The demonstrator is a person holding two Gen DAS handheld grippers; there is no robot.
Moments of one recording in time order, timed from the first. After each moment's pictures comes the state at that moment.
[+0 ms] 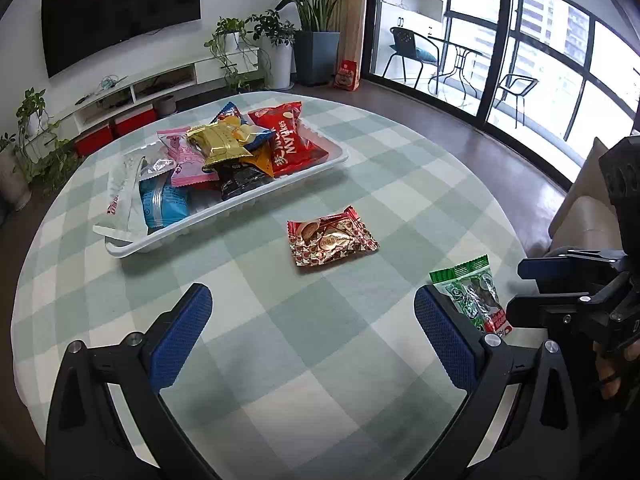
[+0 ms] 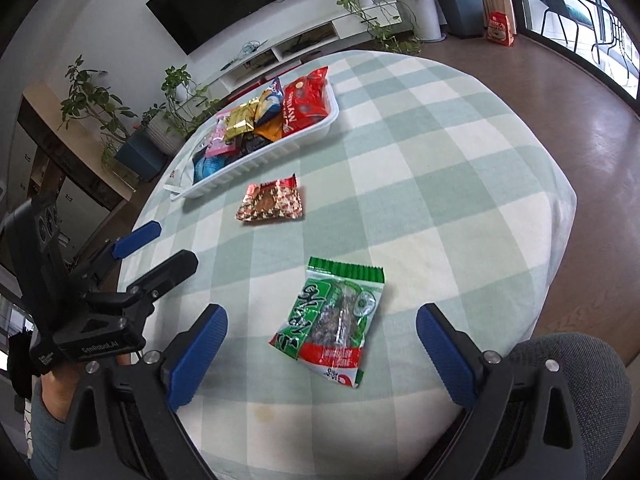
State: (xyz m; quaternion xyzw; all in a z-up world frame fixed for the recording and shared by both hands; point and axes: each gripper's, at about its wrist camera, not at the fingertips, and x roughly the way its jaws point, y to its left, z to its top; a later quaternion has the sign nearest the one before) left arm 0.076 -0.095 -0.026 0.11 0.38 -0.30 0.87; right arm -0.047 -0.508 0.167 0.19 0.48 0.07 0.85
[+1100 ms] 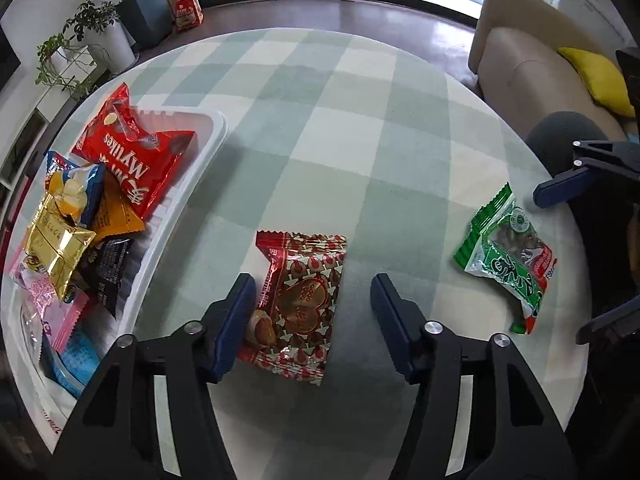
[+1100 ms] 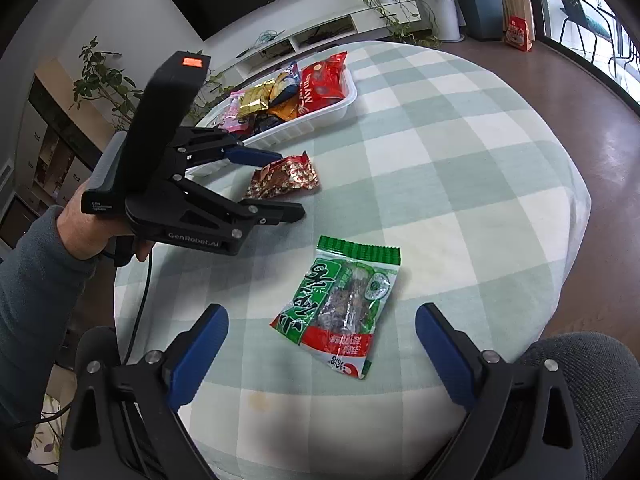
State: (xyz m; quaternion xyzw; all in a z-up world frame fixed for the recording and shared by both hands) left arm 0.170 -0.200 -0.075 0.34 0.44 -0.49 0.68; right arm -0.048 -0.498 0.157 0.17 0.48 0.10 0.85
